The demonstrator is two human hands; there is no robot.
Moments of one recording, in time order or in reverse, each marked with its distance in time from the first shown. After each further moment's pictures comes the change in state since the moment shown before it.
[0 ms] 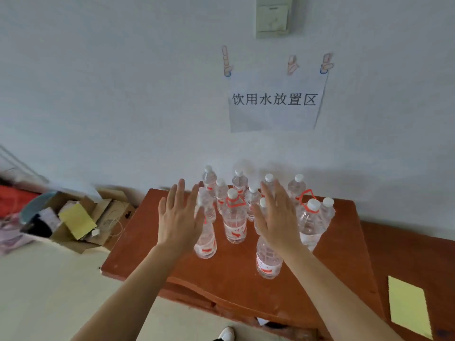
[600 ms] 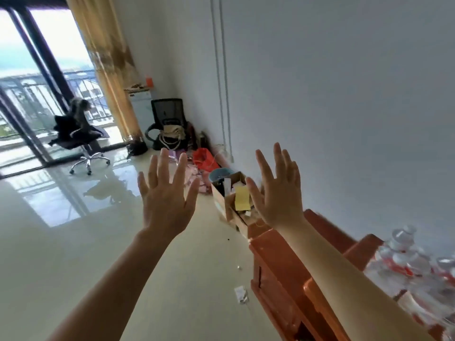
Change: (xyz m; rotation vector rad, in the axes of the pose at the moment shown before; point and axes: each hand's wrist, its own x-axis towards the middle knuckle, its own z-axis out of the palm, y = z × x) left_hand -0.310 -0.288 -0.260 0.336 0.513 -0.680; right_hand -0.083 -0.463 0.083 0.261 -0.060 -0.893
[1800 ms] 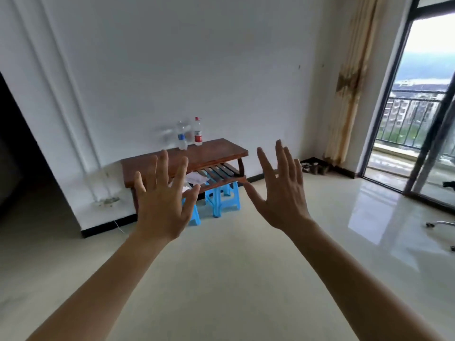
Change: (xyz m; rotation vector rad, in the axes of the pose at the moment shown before) left_hand -0.124 -0.916 -0.311 1.051 0.219 -1.136; right_hand 0.221 -1.104 0.537 1.026 -0.255 -1.150
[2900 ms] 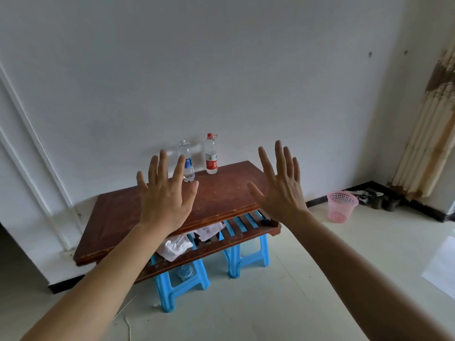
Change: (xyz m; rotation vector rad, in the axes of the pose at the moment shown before) left_hand 0.566 -0.207 0.540 0.143 -0.105 -0.169; right_hand 0.549 0.245 0.618 0.083 -0.159 -0.057
